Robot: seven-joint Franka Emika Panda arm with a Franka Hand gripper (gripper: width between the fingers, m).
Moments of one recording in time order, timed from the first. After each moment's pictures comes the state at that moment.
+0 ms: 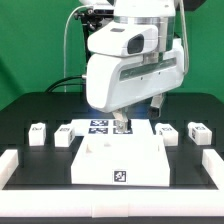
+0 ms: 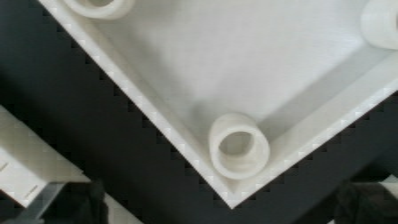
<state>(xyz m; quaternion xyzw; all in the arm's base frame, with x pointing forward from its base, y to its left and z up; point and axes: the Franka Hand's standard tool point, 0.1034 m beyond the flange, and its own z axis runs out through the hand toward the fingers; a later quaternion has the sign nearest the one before) 0.563 0.020 0.099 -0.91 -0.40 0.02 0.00</state>
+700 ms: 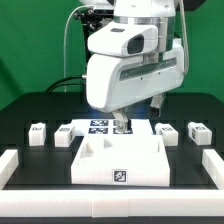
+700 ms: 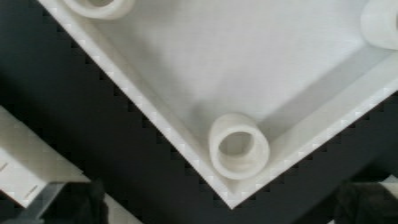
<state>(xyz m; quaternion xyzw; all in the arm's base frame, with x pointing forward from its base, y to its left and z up) 0.563 0.020 0.099 -0.91 -0.40 0.02 0.00</state>
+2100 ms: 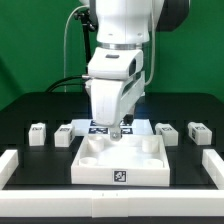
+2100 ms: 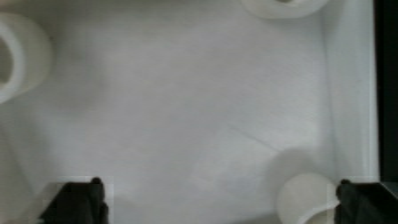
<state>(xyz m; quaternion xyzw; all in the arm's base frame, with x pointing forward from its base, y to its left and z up) 0.472 0.000 0.054 -0.80 -0.60 0.03 0.02</state>
